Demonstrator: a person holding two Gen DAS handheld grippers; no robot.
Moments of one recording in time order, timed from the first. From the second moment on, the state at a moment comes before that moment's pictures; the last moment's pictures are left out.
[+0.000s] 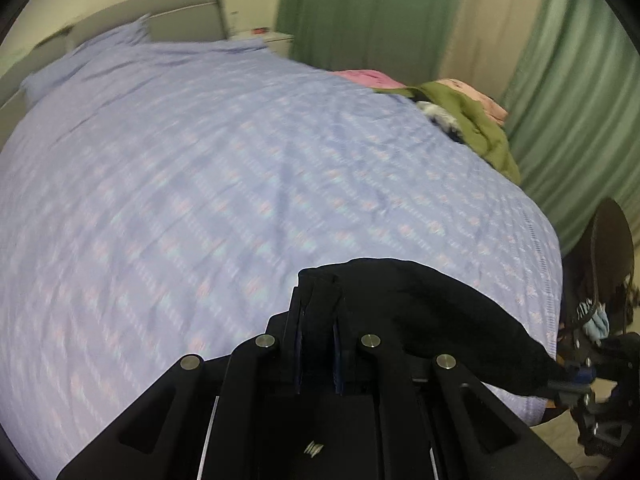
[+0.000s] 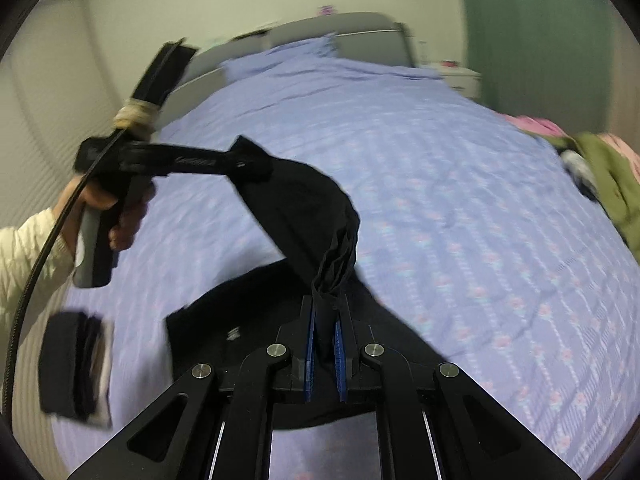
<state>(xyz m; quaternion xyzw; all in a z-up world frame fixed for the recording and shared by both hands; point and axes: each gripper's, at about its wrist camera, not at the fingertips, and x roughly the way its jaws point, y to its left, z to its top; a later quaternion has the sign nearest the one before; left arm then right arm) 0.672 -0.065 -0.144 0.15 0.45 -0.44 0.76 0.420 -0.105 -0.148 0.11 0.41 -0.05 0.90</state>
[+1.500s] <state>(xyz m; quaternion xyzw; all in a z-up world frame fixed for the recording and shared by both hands) 0.539 0.112 -0.268 -0.12 0.58 -0.12 0.80 0.449 -0.134 -0.236 0.04 0.55 -0.06 0.83</state>
